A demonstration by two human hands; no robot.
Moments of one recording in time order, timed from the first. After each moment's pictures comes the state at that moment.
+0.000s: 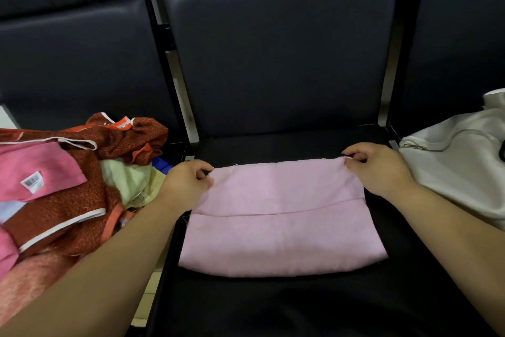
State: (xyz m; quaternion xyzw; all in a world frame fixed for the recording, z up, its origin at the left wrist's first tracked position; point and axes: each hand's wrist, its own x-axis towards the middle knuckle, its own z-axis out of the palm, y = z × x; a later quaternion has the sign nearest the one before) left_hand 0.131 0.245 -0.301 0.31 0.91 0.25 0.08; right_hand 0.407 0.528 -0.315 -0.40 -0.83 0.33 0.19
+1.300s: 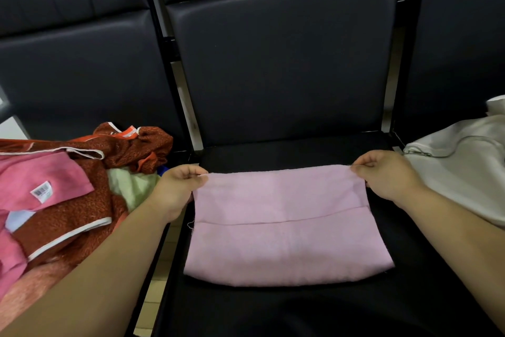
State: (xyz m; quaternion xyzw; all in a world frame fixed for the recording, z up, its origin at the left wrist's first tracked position) left_hand 0.121 0.235 -0.290 0.16 0.76 0.57 0.27; right_hand 0.408 0.531 -0.309 -0.45 -0.78 0.40 0.19
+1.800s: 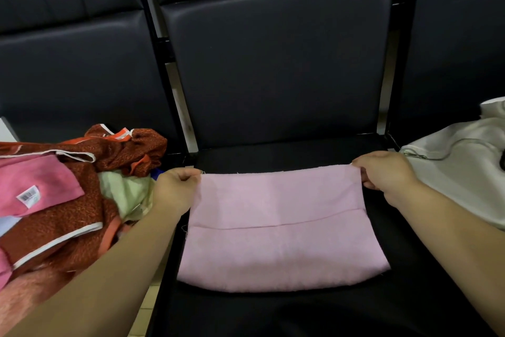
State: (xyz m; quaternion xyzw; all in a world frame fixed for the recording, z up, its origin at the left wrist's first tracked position) left_hand 0.118 0.246 -0.311 0.16 0.84 0.51 0.10; right_hand 0.397 0.534 -0.301 -0.53 -0.61 0.54 0.23
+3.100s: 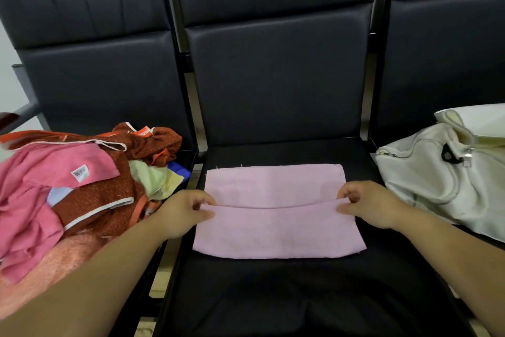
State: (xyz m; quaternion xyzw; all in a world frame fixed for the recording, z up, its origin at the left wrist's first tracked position) left_hand 0.171 0.161 -0.281 0.41 0.85 0.27 0.20; right_hand 0.474 0.471 -0.291 -0.33 -0.87 0.37 0.02
